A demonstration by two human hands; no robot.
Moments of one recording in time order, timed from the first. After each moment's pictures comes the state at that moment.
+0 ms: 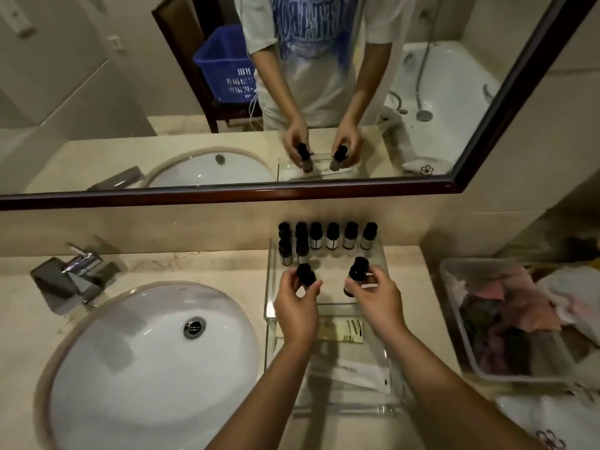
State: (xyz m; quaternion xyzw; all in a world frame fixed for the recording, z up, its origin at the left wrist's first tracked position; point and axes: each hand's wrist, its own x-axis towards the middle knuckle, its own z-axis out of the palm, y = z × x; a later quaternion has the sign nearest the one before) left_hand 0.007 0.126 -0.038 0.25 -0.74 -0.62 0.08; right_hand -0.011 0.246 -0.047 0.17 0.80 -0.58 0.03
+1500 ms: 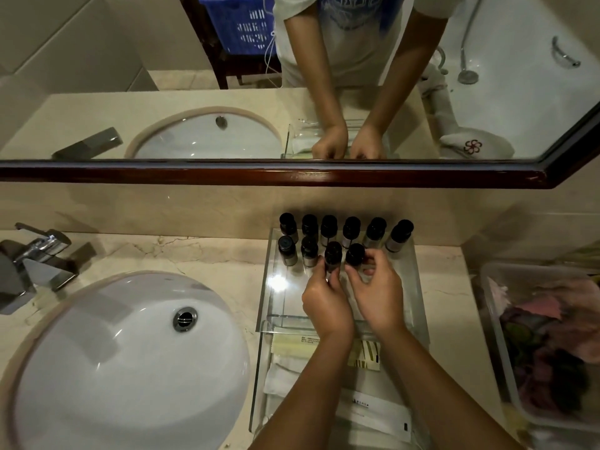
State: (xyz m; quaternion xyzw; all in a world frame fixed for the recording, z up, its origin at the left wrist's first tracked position) left_hand -0.065 0.166 -0.112 0.34 -0.80 -0.50 0.06; right_hand -0.084 0.229 -0.126 0.11 0.87 -0.48 0.01
